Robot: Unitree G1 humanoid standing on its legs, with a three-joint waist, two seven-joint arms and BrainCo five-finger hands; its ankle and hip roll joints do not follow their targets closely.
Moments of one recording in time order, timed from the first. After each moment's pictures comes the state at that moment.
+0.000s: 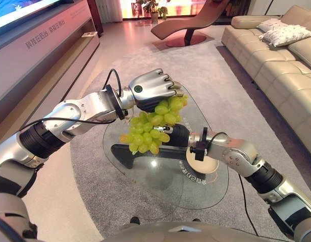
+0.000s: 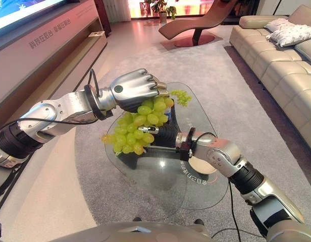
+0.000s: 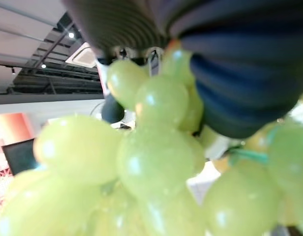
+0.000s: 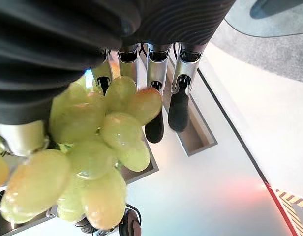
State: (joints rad) left arm -0.88 0.95 -0.74 -0.19 0.63 -0.31 0.03; right arm -0.45 -0.61 0.56 -0.17 1.00 0.50 0.43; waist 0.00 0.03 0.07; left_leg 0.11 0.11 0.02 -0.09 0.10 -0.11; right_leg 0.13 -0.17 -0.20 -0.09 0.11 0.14
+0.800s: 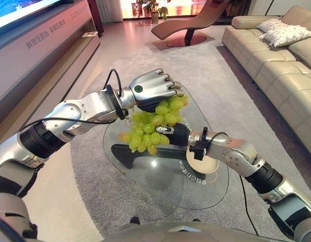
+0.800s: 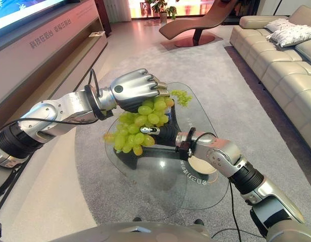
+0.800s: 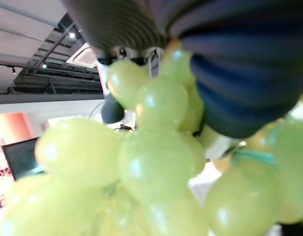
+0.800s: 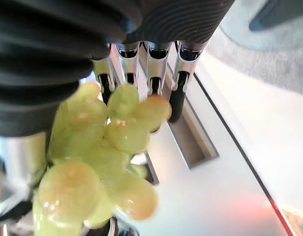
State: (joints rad) left arm -0.88 0.95 -0.74 -0.19 0.61 -0.31 0.03; right arm -0.45 -0.61 0.55 -0.17 0.97 0.46 0.33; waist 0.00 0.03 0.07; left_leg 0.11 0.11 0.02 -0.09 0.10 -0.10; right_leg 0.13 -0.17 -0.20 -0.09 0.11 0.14
